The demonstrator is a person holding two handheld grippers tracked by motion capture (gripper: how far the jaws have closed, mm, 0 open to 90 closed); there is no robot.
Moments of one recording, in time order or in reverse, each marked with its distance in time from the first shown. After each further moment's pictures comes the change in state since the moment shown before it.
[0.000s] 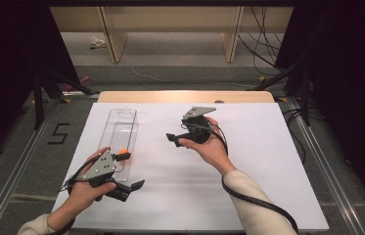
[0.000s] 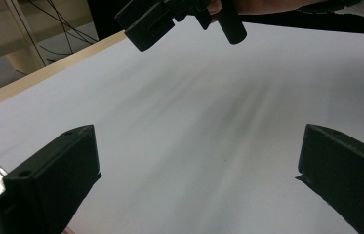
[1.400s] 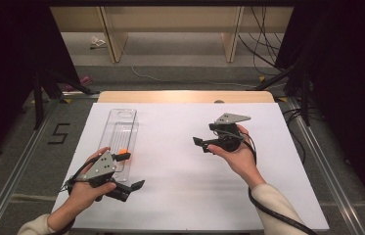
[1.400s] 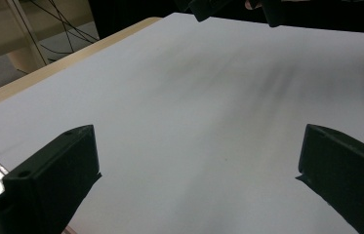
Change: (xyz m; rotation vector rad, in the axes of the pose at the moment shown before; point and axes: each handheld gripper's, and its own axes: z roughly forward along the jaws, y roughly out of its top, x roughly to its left) left arm 0.000 0.000 0.000 0.002 0.005 -0.003; right arm -0.024 -0.039 -0.070 -0.037 -0.085 0.066
